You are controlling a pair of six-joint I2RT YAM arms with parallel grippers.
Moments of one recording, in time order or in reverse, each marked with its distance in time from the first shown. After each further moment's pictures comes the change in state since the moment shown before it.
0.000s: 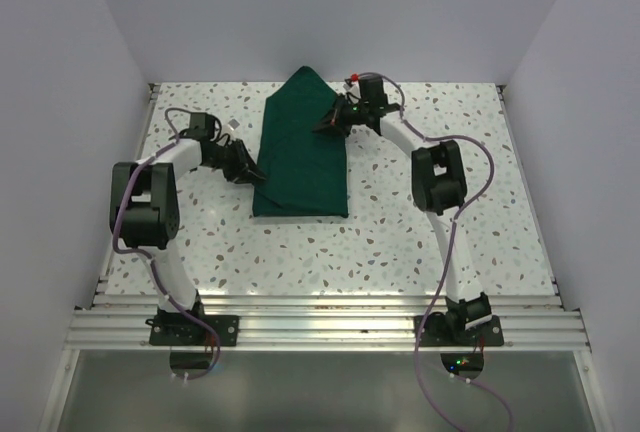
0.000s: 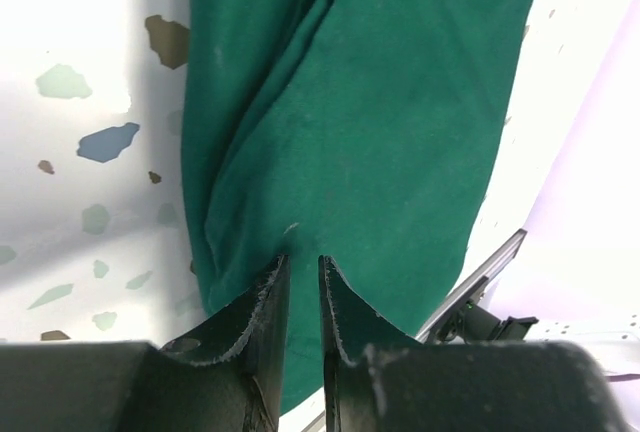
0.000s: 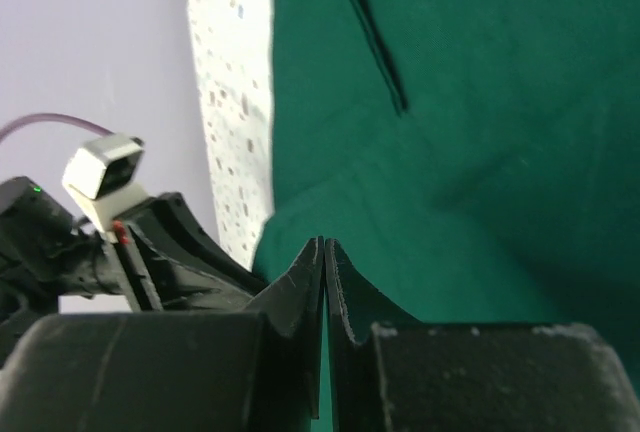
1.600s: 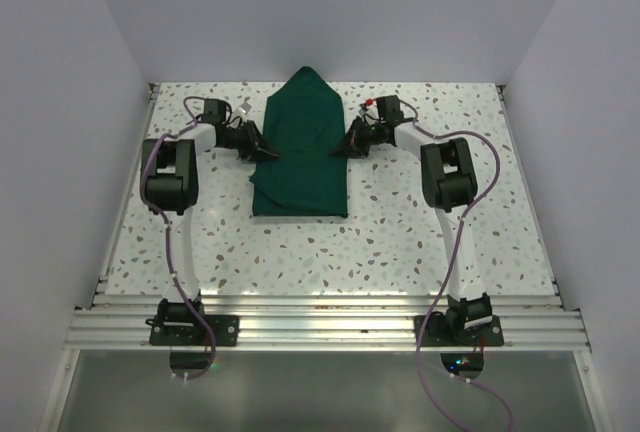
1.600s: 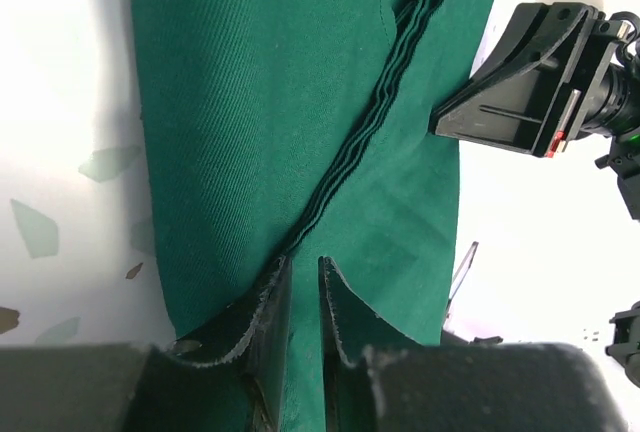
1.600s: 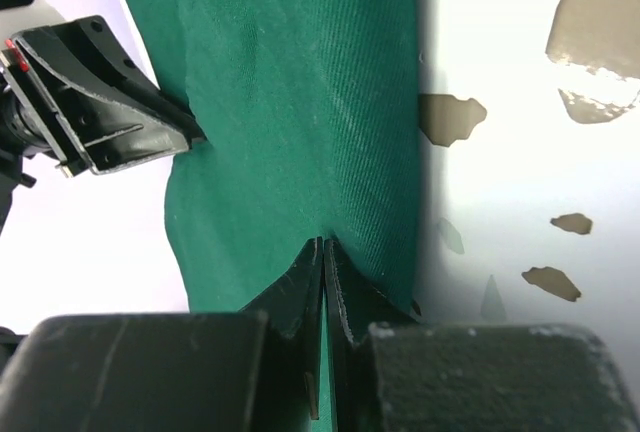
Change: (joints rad) left arm -0.004 0.423 0.403 0.121 0.174 -0.064; right arm -0.096 -0.008 -0.225 -0.040 -0.103 -0.108
